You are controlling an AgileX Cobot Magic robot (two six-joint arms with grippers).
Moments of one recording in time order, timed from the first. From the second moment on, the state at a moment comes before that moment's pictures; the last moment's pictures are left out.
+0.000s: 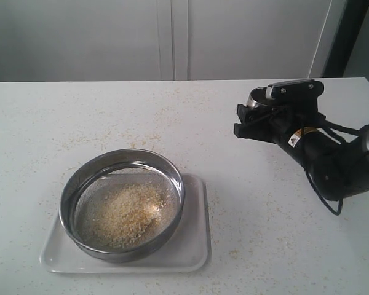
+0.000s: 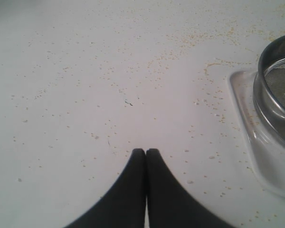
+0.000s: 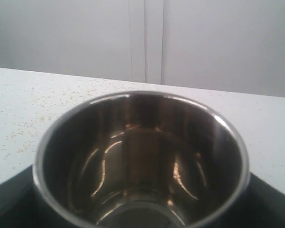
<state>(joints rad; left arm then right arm) 0.06 0.00 0.02 -0.16 0.45 0.16 0.24 1.99 -0.80 -0.06 -0.93 0.09</state>
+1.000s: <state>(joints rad) 0.06 0.00 0.02 -0.16 0.45 0.16 0.21 2.26 -0.94 0.15 -0.98 0.03</state>
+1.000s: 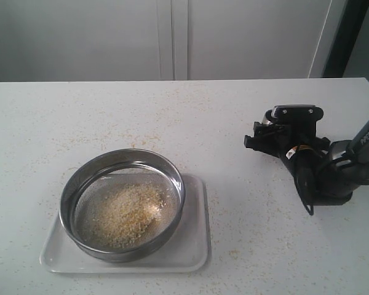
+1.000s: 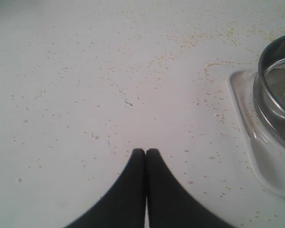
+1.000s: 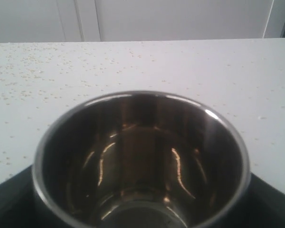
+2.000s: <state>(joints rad) 0.06 0.00 0.02 -0.16 0.45 0.16 0.21 2.24 -0.95 0.15 -0.95 0.03</state>
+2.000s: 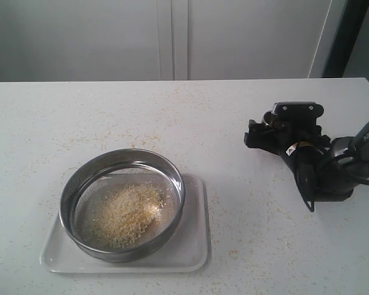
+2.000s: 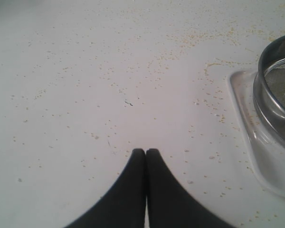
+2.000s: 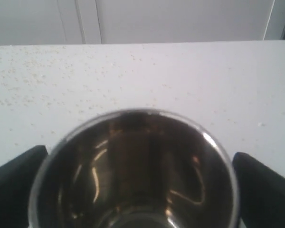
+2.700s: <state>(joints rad) 0.06 0.00 0.02 -0.16 0.45 0.16 0.21 1.91 -0.94 0.15 -0.70 0.03</state>
